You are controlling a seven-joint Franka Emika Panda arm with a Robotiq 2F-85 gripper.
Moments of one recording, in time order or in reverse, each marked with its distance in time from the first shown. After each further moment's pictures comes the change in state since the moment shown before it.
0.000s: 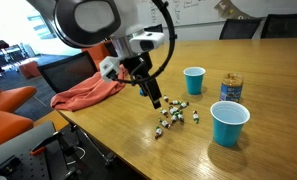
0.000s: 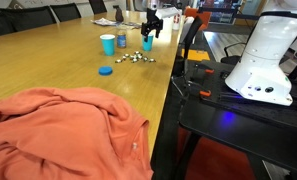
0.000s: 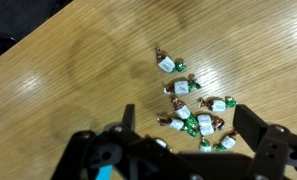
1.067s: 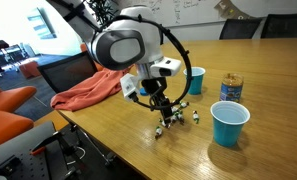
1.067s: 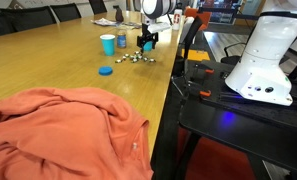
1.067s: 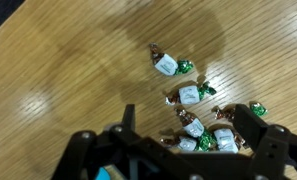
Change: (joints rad) arm 0.071 0.261 -0.063 0.168 0.154 0.031 -0.022
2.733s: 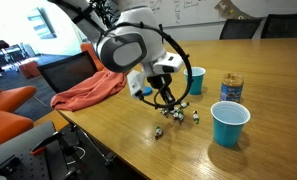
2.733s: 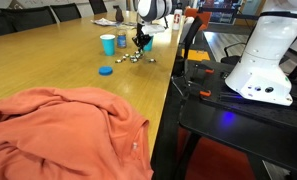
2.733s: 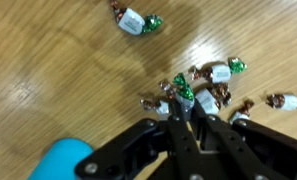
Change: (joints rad) arm -0.007 0.036 0.030 0.037 0.111 0.145 -0.007
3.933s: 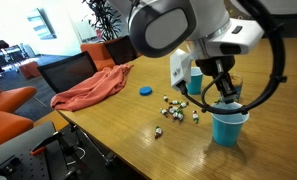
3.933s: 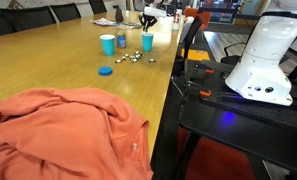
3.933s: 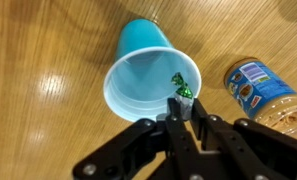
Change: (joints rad) arm -0.165 0.037 -0.057 0.237 0.175 -0.004 0.027
